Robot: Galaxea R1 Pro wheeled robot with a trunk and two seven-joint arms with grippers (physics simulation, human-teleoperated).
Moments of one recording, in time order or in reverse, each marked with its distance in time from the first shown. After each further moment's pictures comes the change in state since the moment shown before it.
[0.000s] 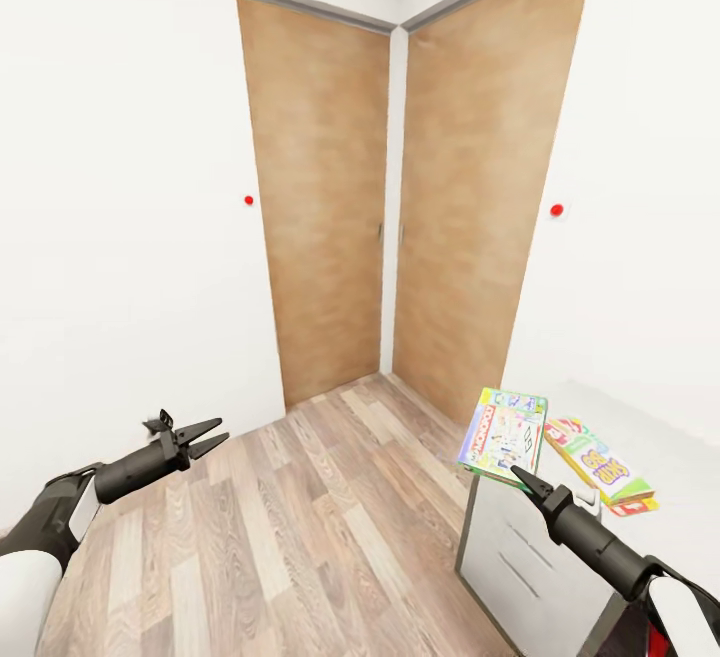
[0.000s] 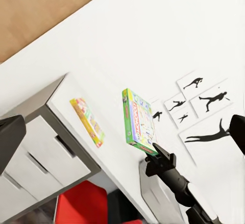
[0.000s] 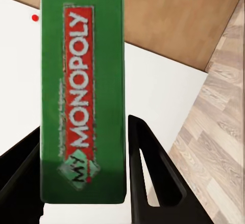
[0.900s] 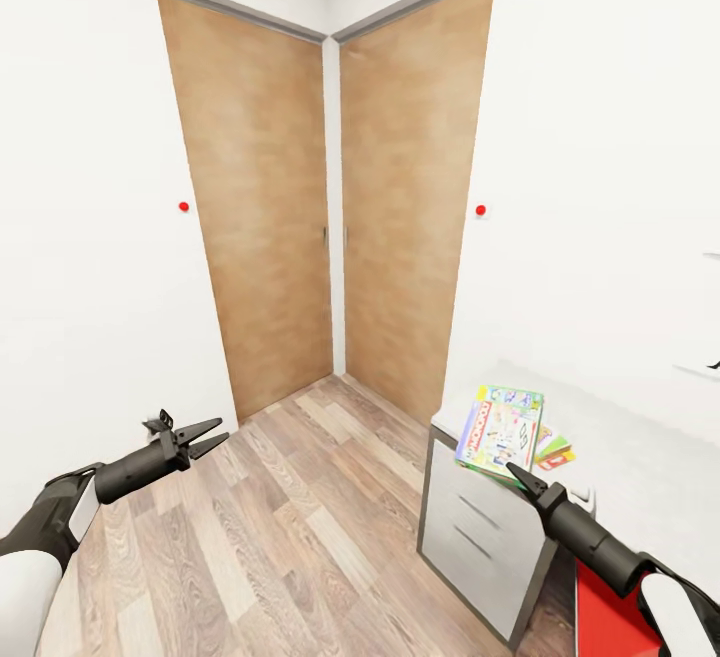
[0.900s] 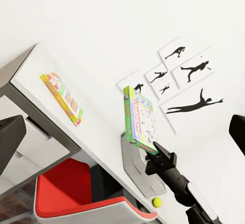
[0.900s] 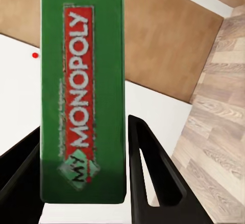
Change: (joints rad) left arm 0.000 0.000 0.000 0.000 0.000 0.000 -0.001; right arm 0.000 -0.002 0.035 -0.006 -0.003 -0.041 0.003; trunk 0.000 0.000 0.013
